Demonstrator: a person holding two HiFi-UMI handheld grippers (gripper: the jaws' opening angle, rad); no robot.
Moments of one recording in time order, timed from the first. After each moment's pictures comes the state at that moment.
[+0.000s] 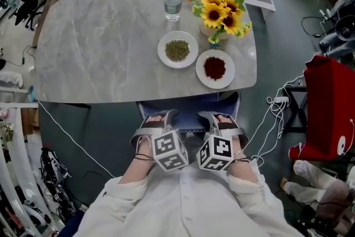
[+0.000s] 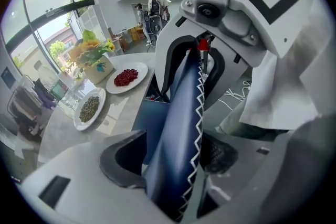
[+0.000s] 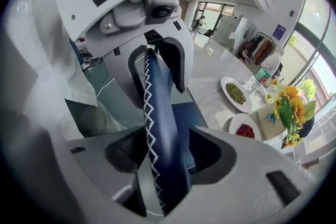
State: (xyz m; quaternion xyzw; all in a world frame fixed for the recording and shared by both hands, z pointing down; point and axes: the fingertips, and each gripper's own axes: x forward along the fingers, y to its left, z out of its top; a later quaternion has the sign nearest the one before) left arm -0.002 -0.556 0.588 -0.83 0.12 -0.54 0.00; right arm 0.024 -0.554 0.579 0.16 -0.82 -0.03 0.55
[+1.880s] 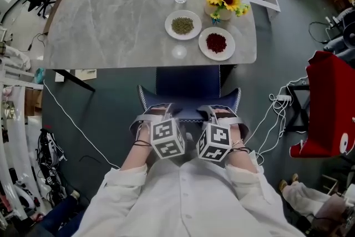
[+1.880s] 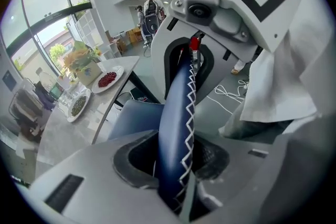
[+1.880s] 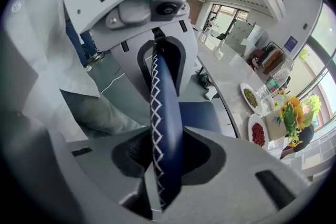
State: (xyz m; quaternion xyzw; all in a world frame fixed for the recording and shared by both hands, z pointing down) left arm 0.005 -0.457 0.590 -0.83 0.12 -0.54 0.01; right arm 0.031 -0.456 0.582 0.11 -0.81 -0.07 0.57
